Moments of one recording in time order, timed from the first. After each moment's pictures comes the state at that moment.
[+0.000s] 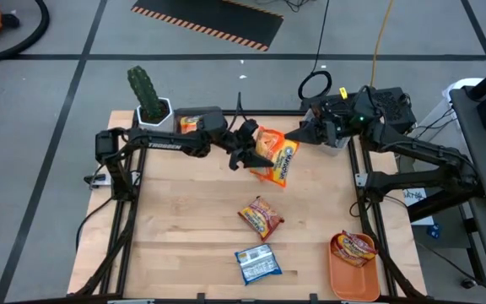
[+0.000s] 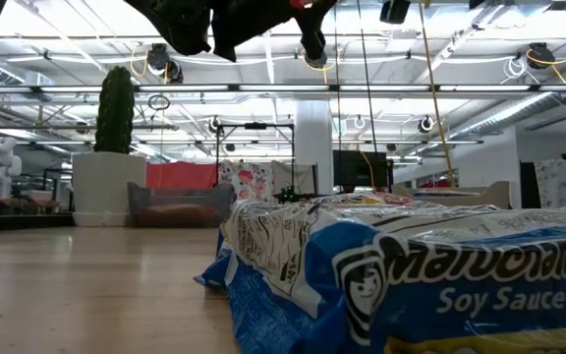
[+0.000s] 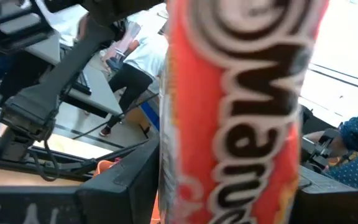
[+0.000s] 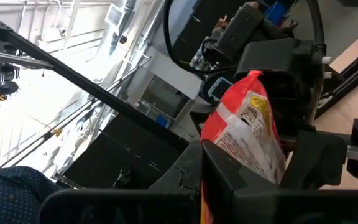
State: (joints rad) left arm 0.24 1.80 1.24 0.82 0.79 -0.79; right arm -0.42 1.01 0.92 0.22 -0.66 1.07
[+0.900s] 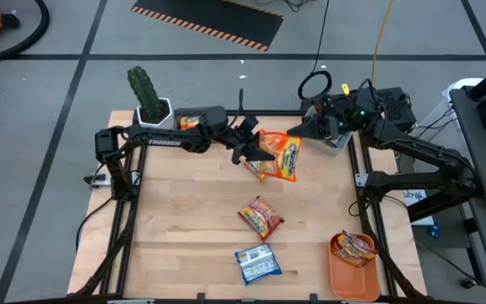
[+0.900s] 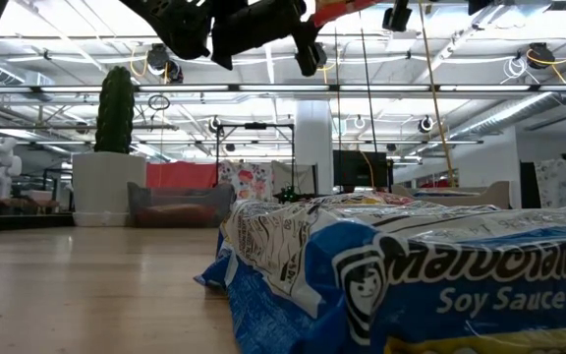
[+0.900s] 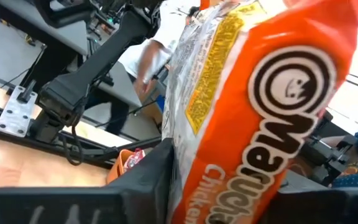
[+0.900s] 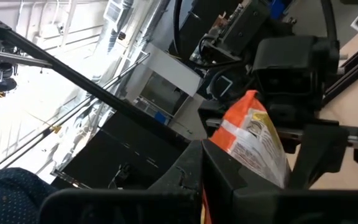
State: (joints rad) left arm 0.28 1.80 1.24 0.73 0.79 -0.78; right arm -0.51 1.01 0.92 0.22 -0.76 1.06
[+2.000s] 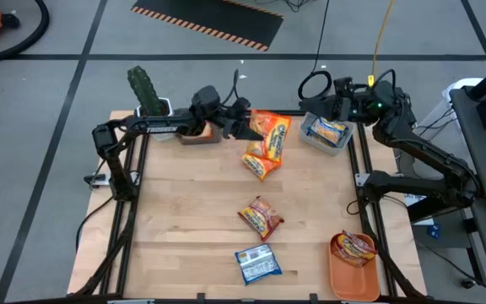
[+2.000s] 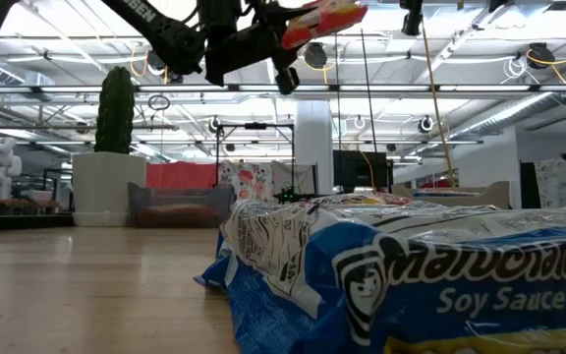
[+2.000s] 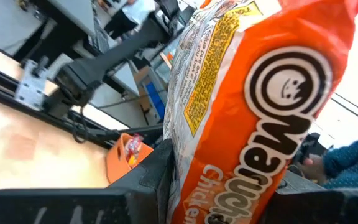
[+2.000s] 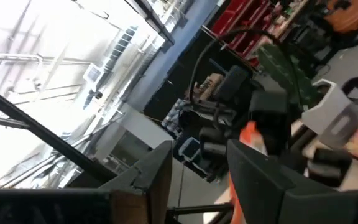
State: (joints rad) left arm 0.47 1.80 1.24 0.73 1.03 -0.96; right arm -0.68 0.93 0.92 0.20 -0.63 1.04
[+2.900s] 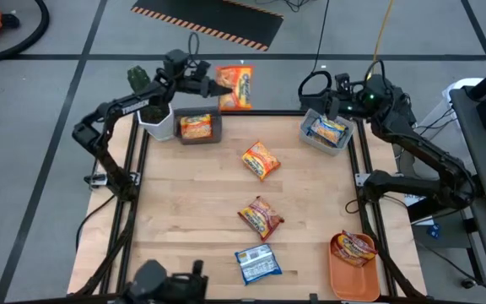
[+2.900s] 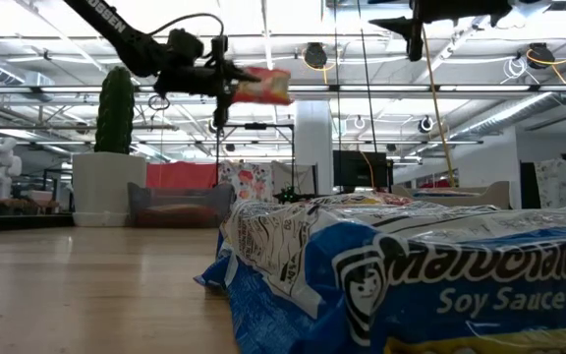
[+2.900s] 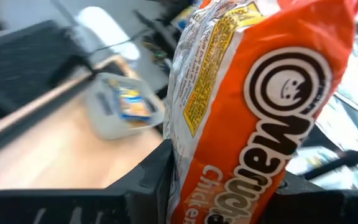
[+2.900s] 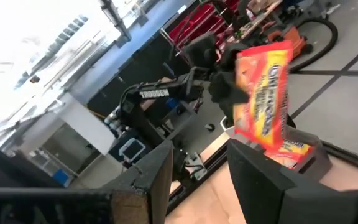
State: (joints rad) left arm 0.92 1.68 1.24 0.23 1.00 -0.69; right arm -0.80 0.97 0.92 0.08 -0.62 0.74
